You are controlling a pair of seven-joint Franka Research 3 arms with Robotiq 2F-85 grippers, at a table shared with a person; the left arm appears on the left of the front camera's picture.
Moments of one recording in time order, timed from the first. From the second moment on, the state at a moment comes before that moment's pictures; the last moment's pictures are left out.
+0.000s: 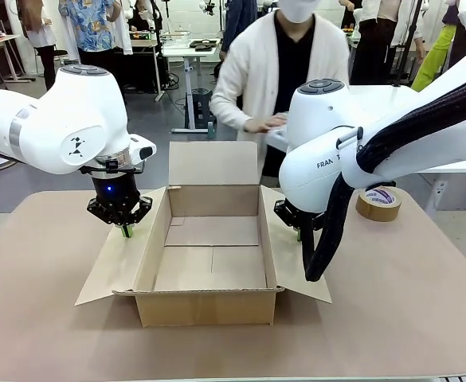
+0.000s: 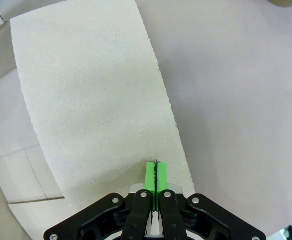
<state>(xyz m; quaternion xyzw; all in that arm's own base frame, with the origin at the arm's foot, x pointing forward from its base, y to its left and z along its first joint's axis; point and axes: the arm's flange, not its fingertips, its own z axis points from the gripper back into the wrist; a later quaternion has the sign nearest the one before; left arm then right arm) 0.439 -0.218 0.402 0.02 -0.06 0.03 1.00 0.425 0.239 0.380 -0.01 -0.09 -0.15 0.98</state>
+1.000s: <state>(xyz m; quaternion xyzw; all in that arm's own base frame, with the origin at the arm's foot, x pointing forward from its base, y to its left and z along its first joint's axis) 0.439 -0.218 0.402 0.02 -0.06 0.03 1.00 0.425 0.239 0.380 -0.01 -0.09 -0.15 0.98</state>
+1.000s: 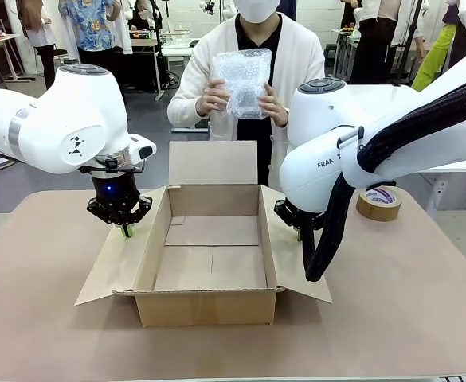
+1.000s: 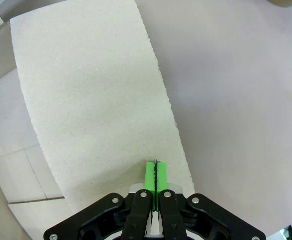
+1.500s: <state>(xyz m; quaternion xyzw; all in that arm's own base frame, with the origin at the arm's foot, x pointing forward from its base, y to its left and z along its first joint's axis) 0.439 -0.218 0.402 0.02 -0.06 0.03 1.00 0.425 0.239 0.380 -0.01 -0.09 -0.15 0.98</state>
